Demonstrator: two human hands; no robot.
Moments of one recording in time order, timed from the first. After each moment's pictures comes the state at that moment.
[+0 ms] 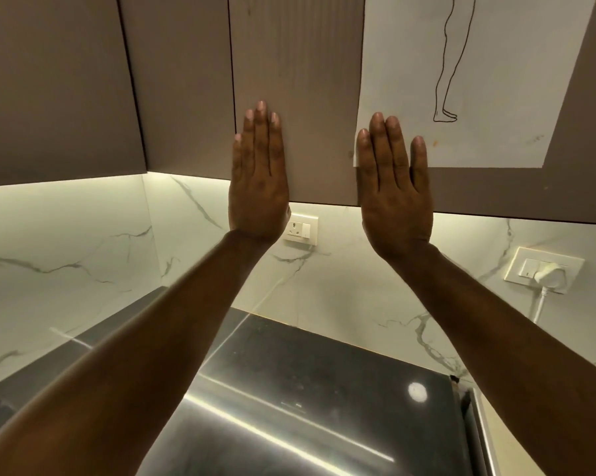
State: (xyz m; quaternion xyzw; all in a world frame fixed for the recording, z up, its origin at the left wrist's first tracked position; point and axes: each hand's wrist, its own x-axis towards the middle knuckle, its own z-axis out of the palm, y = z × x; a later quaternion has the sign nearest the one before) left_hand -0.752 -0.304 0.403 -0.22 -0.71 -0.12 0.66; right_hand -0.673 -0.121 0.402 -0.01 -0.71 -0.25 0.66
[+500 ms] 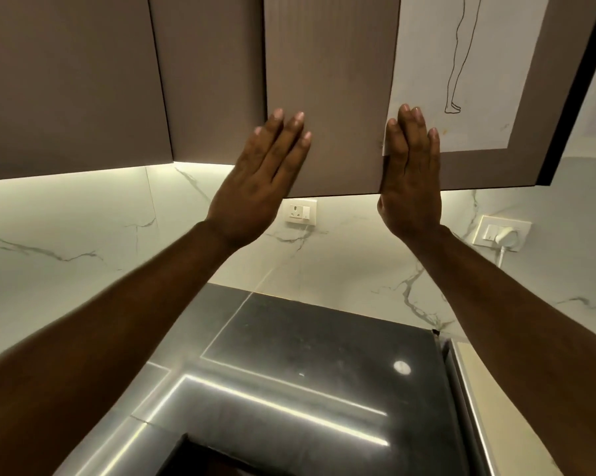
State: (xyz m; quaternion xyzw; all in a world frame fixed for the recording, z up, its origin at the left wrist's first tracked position) left_hand -0.648 -0.410 0.410 -0.42 -0.64 0.00 0.64; right_hand -0.590 -0.161 0.402 0.04 -0.71 -0.13 0.69
